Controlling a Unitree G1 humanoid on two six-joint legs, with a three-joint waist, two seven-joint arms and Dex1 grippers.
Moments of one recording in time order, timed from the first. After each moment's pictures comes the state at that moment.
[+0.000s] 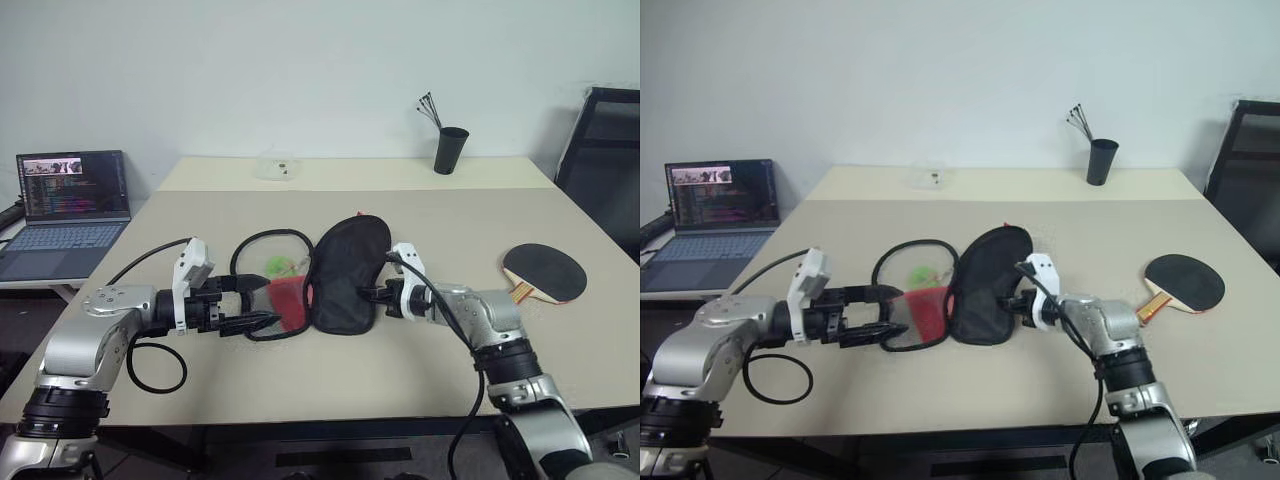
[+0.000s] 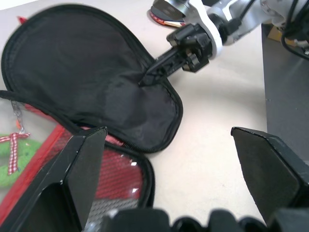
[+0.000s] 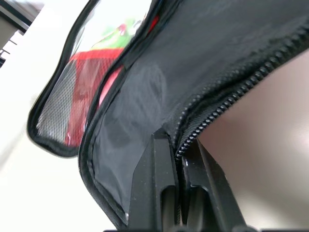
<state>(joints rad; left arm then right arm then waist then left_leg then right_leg) -0.40 0.84 0.11 0.01 -0.57 0.52 -1.25 -0.78 -0.25 0.04 0.30 0.48 1.00 0.49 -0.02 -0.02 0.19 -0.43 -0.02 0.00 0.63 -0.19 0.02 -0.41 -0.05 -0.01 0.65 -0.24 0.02</state>
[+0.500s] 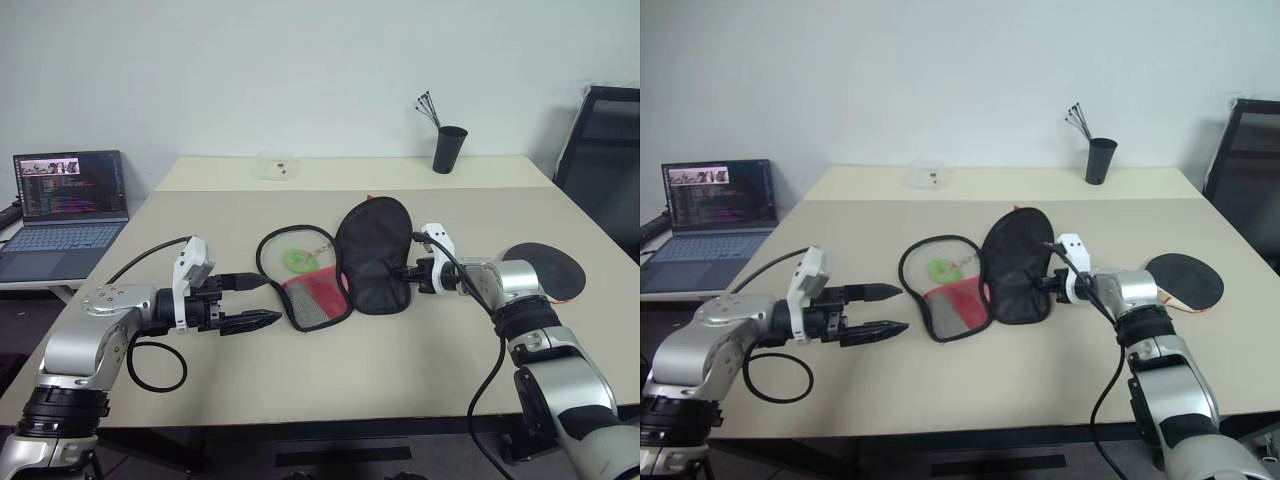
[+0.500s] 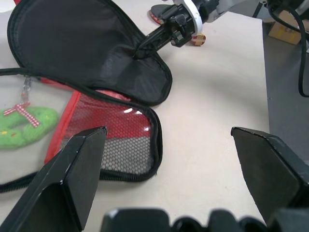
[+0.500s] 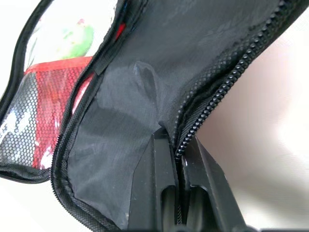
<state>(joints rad) -0.41 0.84 0.11 0.01 -0.56 0.51 -1.25 -1.00 -0.39 0.06 0.76 0.29 0.78 0.72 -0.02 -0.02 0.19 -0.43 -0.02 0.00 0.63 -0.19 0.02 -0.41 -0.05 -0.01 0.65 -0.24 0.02</state>
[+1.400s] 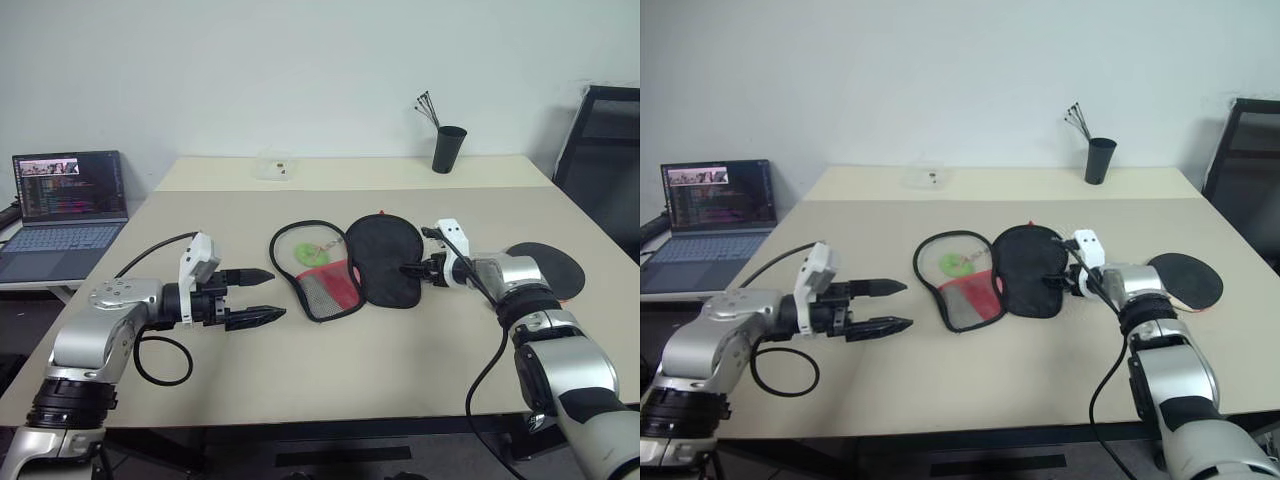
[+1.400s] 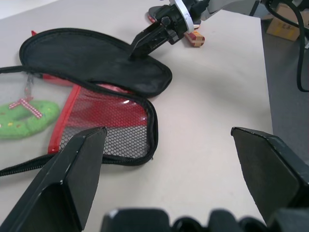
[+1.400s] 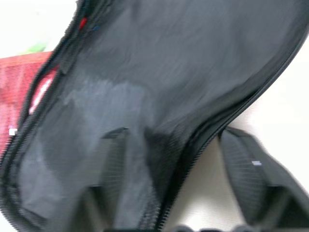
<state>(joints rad) -0.46 0.82 0.08 0.04 -0.54 0.49 -1.26 -1.08 -0.41 0.02 0.99 0.17 0.60 0.67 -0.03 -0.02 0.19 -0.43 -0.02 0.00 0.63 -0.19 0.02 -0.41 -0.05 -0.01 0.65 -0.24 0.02</state>
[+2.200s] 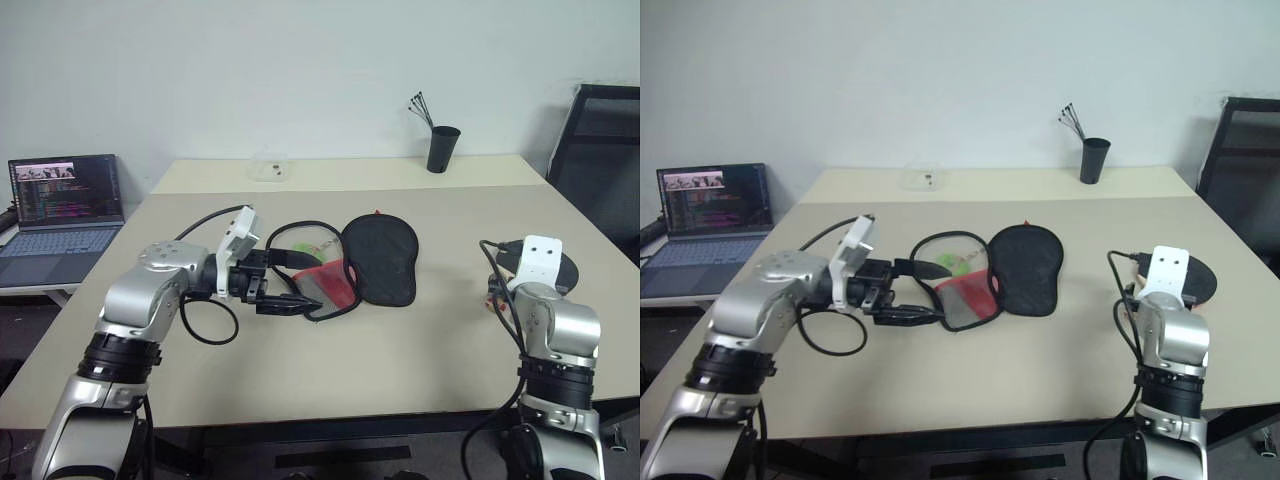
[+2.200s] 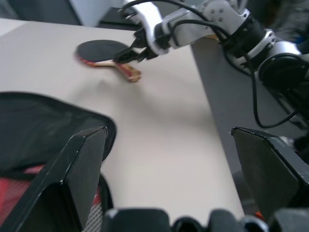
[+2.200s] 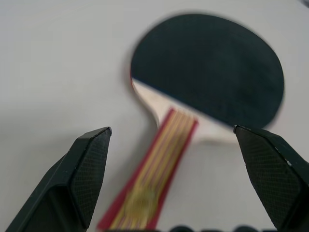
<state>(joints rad) -0.74 0.71 -0.09 0.11 -0.54 0.49 -1.45 -0.64 -0.16 -0.40 -0.11 0.02 1.22 -0.28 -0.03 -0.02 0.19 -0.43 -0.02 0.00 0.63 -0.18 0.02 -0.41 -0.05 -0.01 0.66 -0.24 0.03</state>
